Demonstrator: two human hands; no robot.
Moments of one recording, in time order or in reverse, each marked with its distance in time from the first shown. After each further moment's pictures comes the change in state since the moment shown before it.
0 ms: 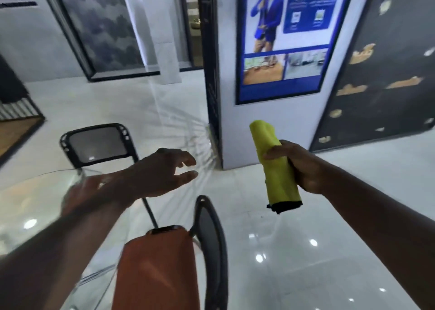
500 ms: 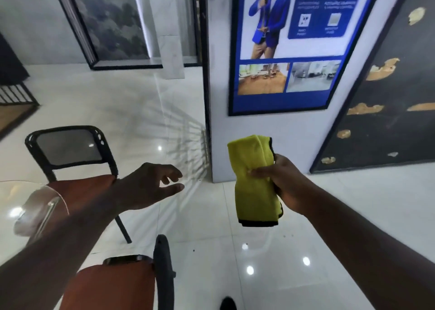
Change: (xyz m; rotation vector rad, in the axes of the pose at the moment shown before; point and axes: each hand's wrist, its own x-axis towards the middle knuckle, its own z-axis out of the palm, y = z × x) left_hand 0.206 -0.027 0.063 -0.164 -0.016 -0.180; right_hand 0.204 -0.034 -0.115 0.044 -0.038 -0.050
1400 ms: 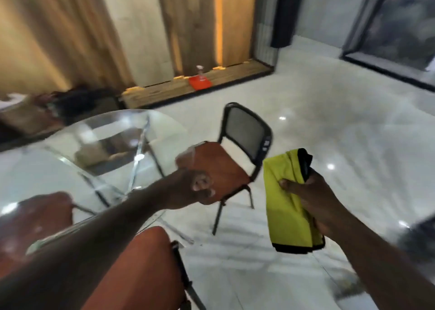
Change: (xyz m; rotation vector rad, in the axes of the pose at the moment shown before) left_hand 0.064 -0.307 -0.058 -0.200 0.563 -0.921; right_hand 0.485 -0.074 0.367 -0.406 -0.899 -0.052
